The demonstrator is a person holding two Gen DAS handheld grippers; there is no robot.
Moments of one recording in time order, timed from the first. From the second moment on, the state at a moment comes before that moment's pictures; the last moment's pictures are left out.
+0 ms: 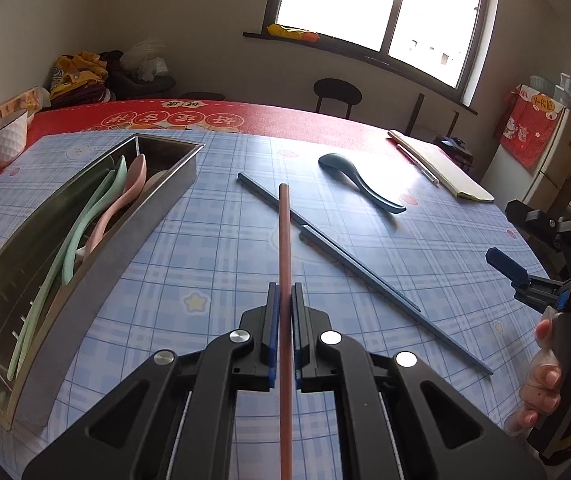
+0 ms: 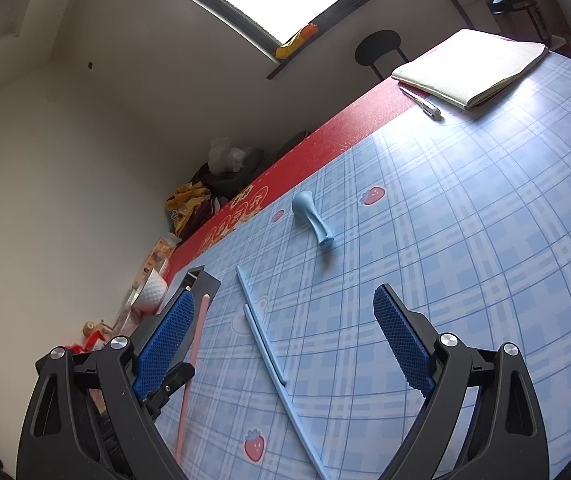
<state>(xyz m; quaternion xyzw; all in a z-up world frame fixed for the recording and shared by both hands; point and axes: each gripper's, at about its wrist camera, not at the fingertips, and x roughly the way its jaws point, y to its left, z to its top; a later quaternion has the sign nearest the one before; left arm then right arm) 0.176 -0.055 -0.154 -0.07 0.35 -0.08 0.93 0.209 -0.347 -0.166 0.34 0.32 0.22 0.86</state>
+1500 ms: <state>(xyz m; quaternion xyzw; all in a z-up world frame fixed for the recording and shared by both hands) 0.186 -0.009 -0.140 -0.15 0.31 -0.12 0.93 0.403 -0.195 -0.172 -0.05 0.48 0.14 0.87</state>
